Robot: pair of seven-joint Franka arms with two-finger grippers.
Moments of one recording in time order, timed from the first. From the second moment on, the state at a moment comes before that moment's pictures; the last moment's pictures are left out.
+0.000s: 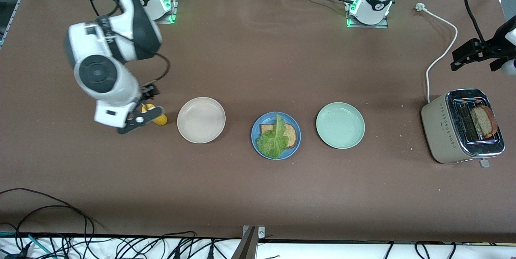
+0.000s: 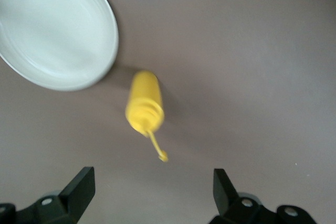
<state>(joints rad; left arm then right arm) 0.03 0.03 -0.03 -1.48 0.04 1.50 0.00 0.26 0.38 0.05 -1.51 -0.21 1.63 -0.23</state>
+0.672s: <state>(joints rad) 0.03 0.03 -0.02 -1.48 0.04 1.50 0.00 0.18 0.33 -0.25 -1.80 0.07 1.77 -1.00</state>
